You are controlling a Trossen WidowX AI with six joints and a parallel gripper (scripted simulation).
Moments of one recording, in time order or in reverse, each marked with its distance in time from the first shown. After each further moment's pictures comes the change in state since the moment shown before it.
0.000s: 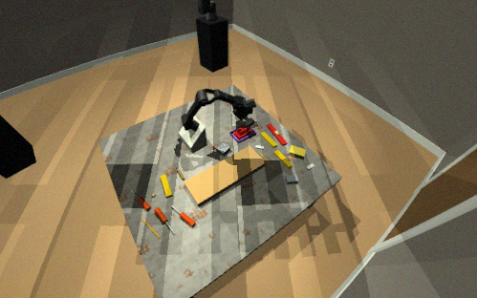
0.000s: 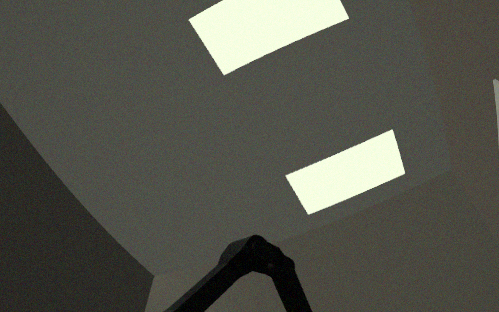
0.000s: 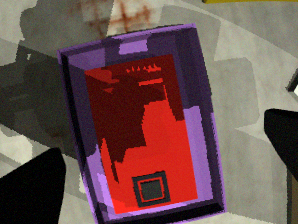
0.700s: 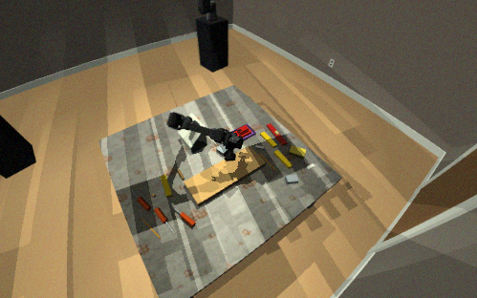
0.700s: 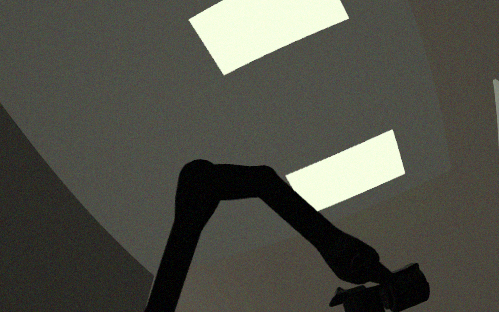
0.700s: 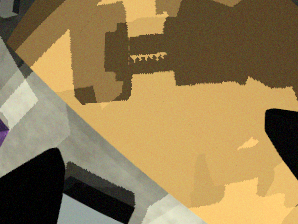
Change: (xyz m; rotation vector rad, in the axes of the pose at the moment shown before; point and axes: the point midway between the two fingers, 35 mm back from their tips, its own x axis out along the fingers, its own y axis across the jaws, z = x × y) arm -0.065 -0.184 -0.211 0.694 -0.043 -0.058
